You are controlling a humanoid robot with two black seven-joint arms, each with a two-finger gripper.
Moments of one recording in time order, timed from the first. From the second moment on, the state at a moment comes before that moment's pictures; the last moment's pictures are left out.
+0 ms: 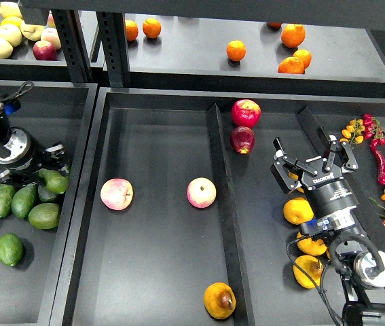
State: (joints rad) left arm -1.26 0.49 0.48 -0.77 0.12 -0.49 0.49; right arm 0.07 0.01 1.52 1.23 0.24 0.41 -0.35
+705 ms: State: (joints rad) left arm -1.06 0.46 0.31 -0.69 0.32 -0.49 0.49; right arm 0.06 0.02 1.52 1.23 0.25 0.42 -0.36
